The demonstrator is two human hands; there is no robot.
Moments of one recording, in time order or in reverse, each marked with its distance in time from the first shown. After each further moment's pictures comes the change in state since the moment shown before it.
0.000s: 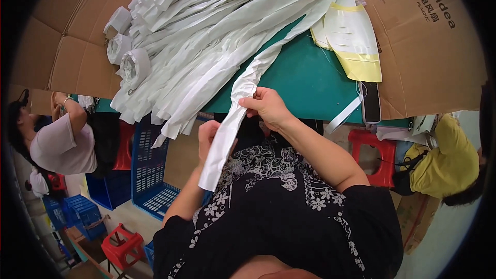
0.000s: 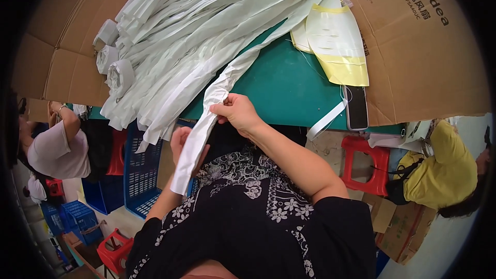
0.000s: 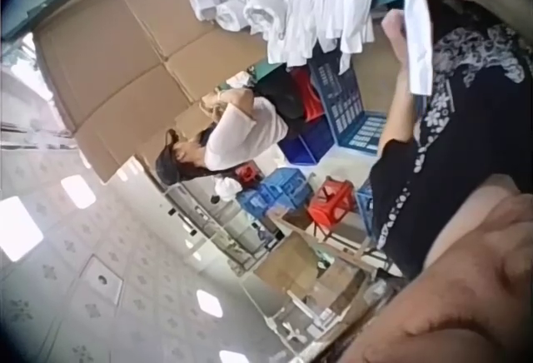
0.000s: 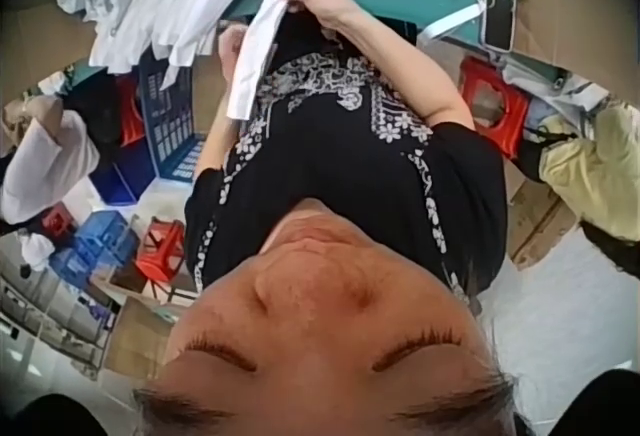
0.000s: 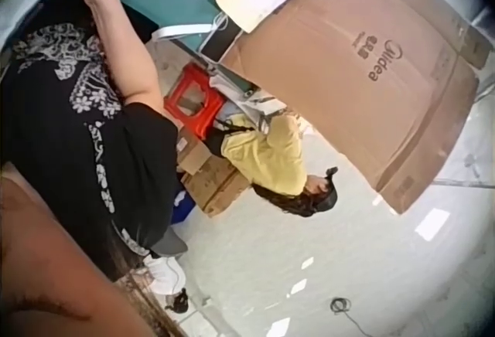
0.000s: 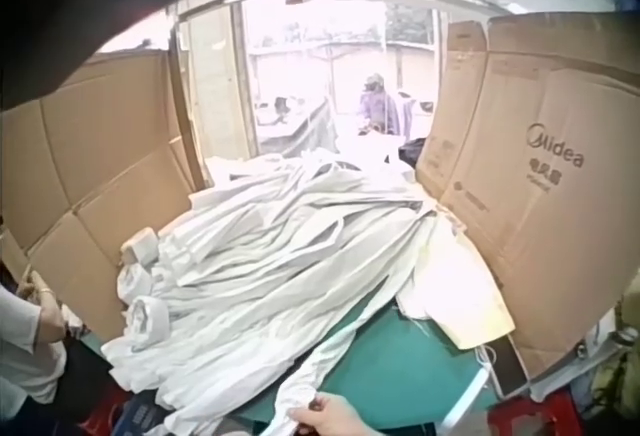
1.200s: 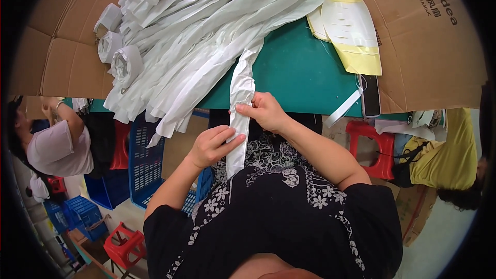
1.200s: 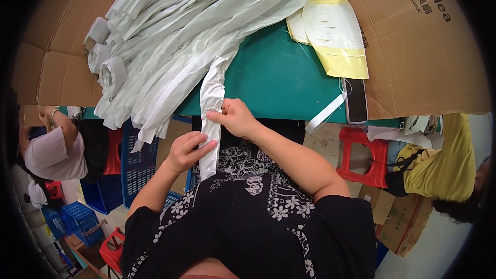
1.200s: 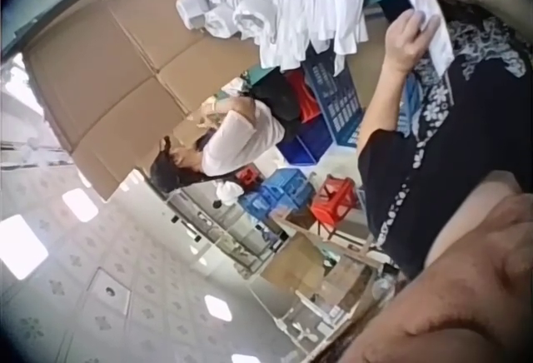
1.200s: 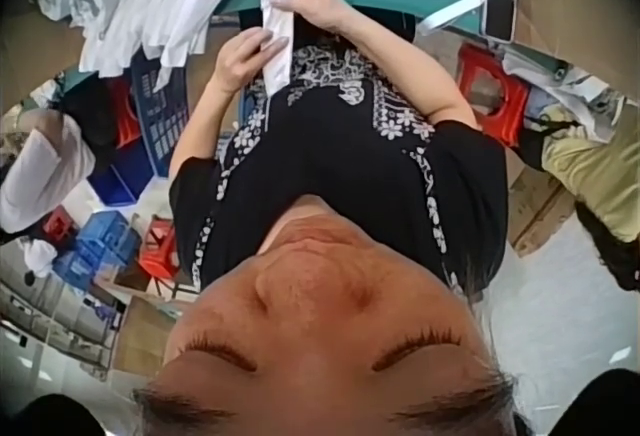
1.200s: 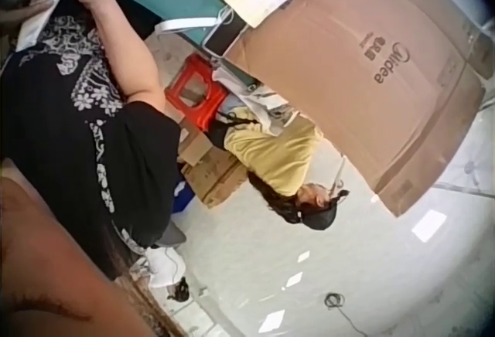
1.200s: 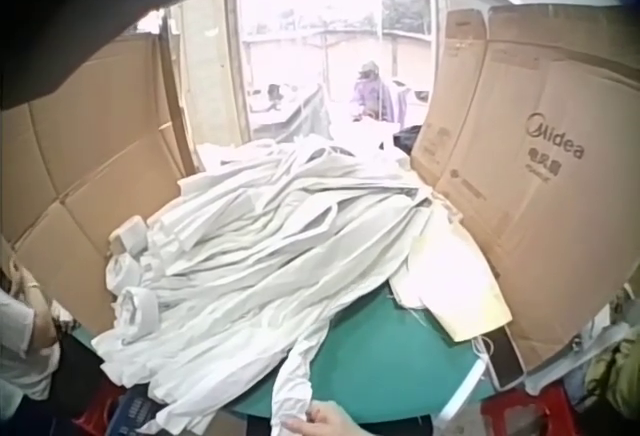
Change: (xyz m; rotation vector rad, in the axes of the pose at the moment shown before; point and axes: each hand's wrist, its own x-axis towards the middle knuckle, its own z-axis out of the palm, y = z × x) left_hand 0.039 0.006 -0.011 0.334 -0.442 0.602; right_hand -0.007 0.023 -0.004 -0.069 -0.184 -0.174
